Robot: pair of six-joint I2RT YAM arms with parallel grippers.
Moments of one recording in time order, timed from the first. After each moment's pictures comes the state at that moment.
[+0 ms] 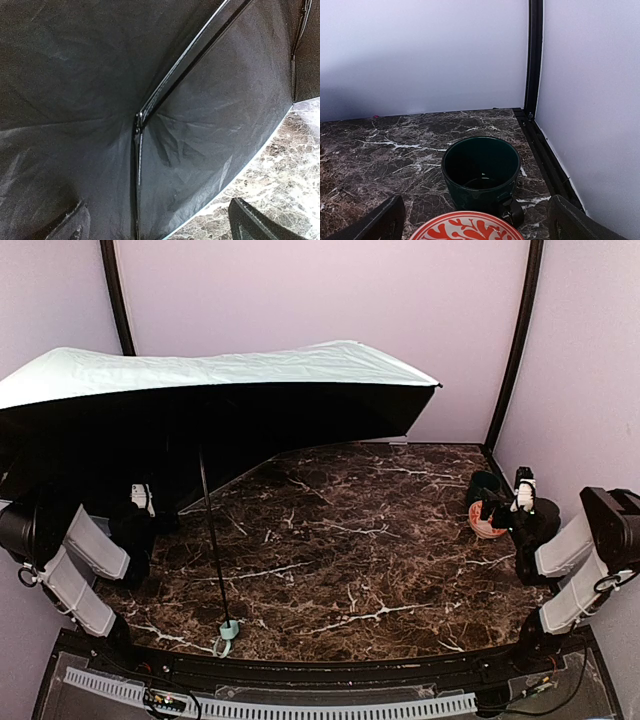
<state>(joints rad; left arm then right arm) -0.08 1.60 0.23 1.24 -0.31 0.09 -0.09 1.53 0.21 1.24 -0.07 0.04</state>
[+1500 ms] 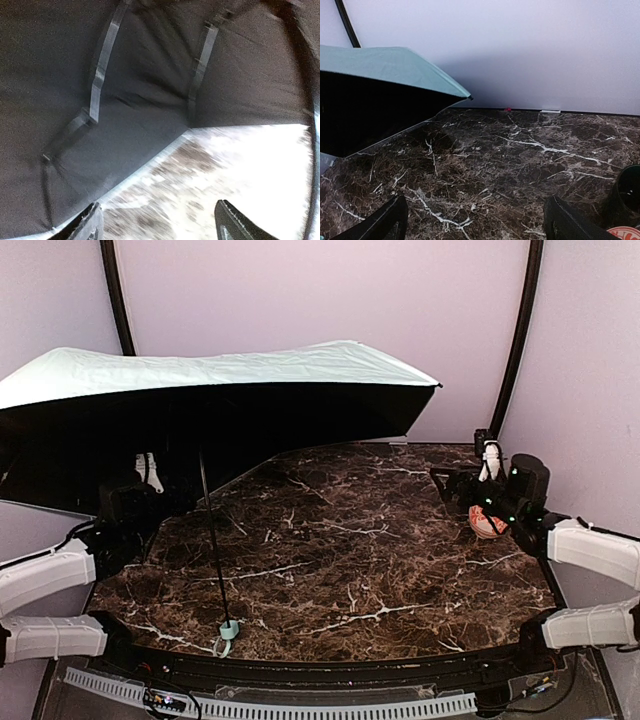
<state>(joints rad) -0.44 0.97 0.46 0.33 -0.37 -0.22 0.30 1.08 0.51 0.40 -0.21 0.24</state>
